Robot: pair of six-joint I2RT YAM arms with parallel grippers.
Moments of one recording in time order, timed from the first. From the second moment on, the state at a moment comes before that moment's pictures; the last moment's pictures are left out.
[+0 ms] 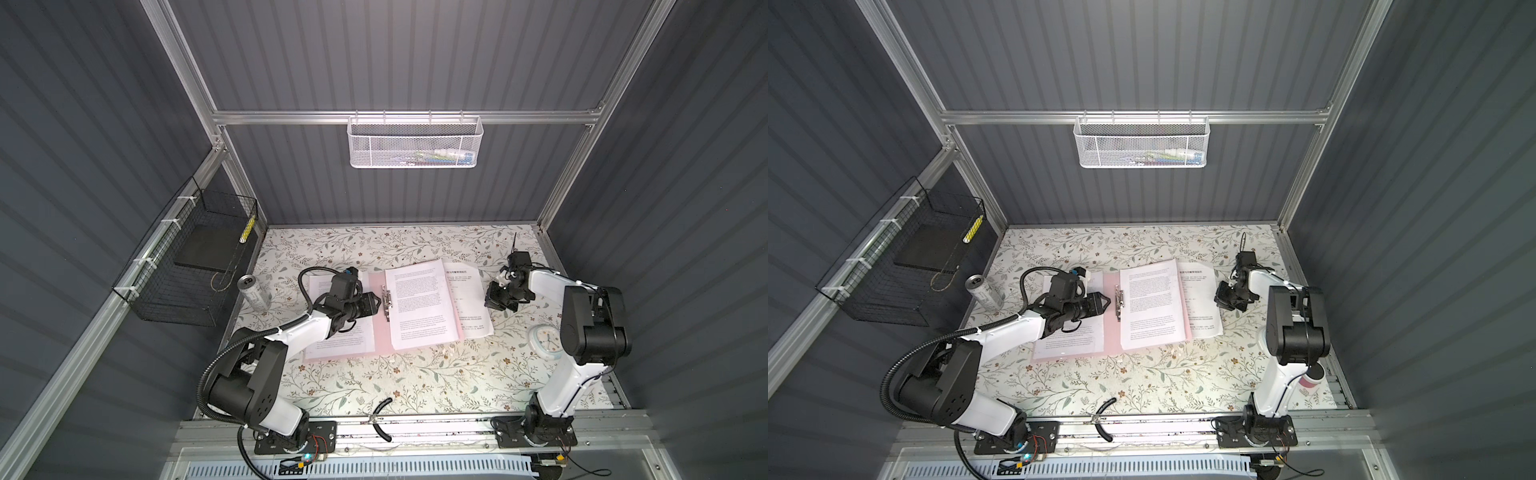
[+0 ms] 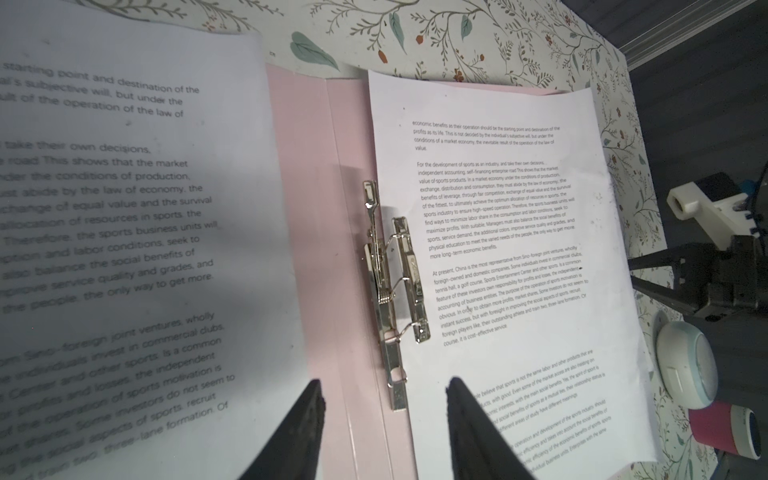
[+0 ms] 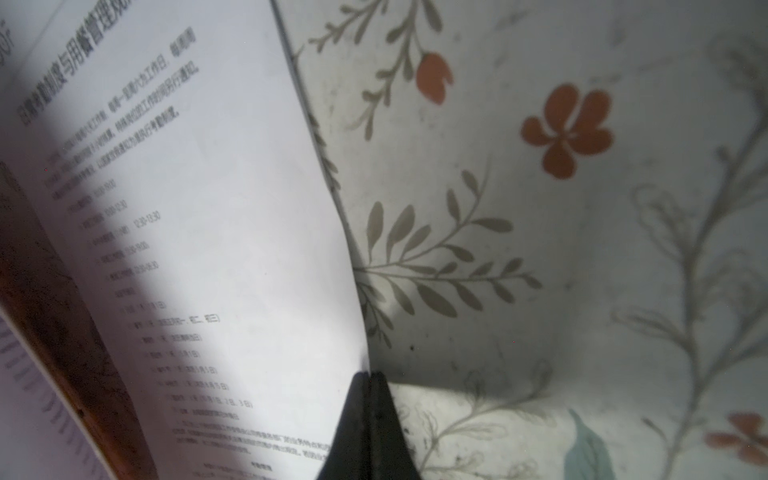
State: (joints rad) left arm -0.45 1.52 0.75 0.02 0.23 -0.55; right arm -0.03 1.84 1.11 -0.59 -0.32 0.34
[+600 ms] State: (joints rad) left arm -0.45 1.52 0.77 0.01 0.24 -0.55; right arm -0.03 1.58 1.17 -0.65 -0.29 0.35
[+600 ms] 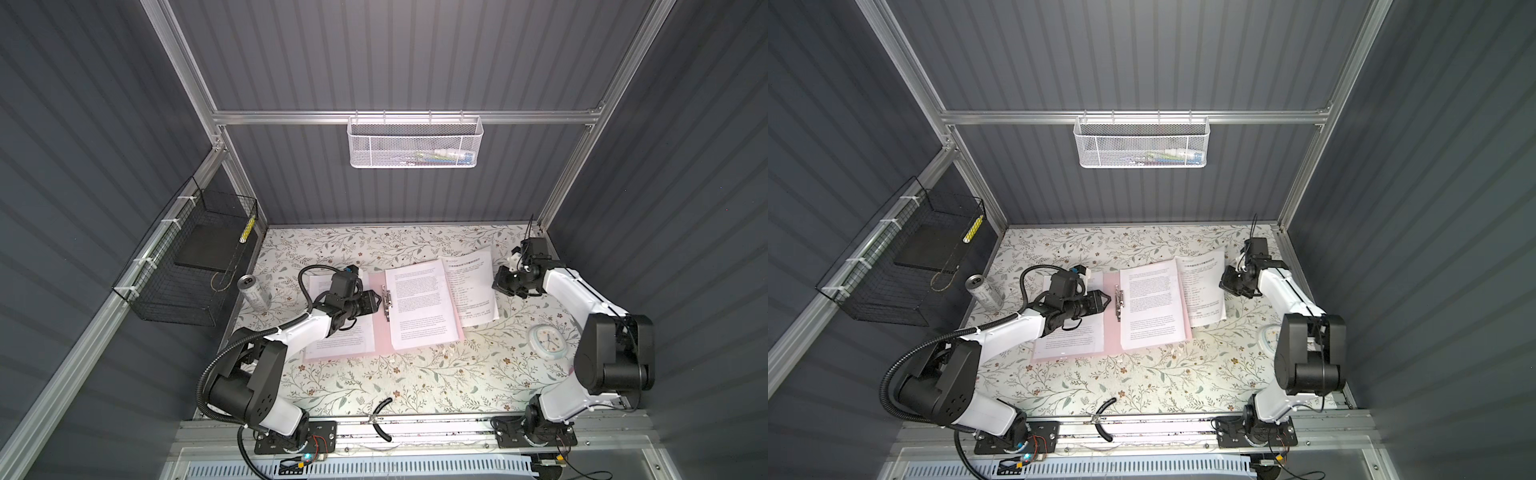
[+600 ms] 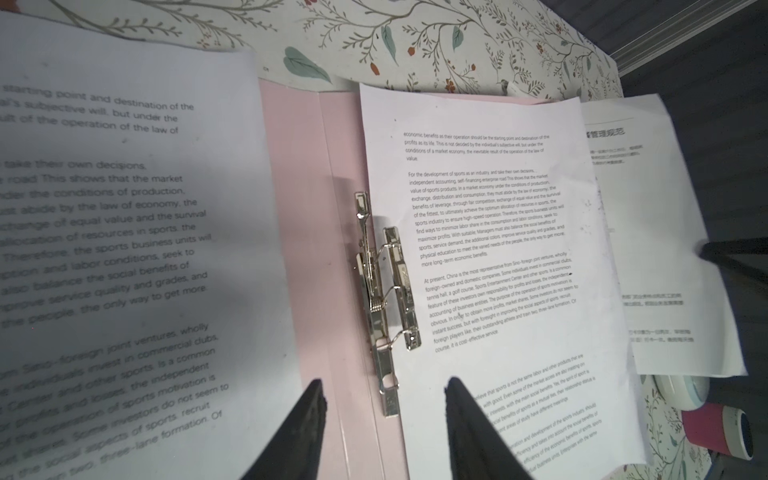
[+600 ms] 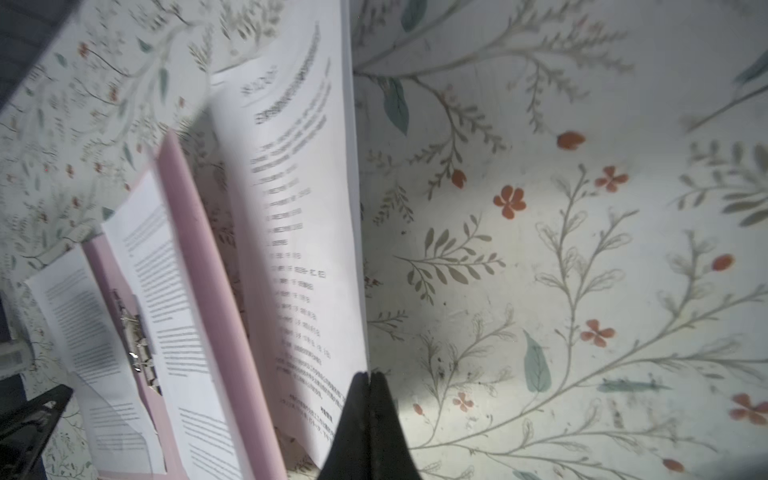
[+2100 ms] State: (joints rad) left arm -0.44 1.33 0.75 -0.07 0.17 -0.53; right arm 0.35 1.61 1.18 -0.43 -0.48 0.57
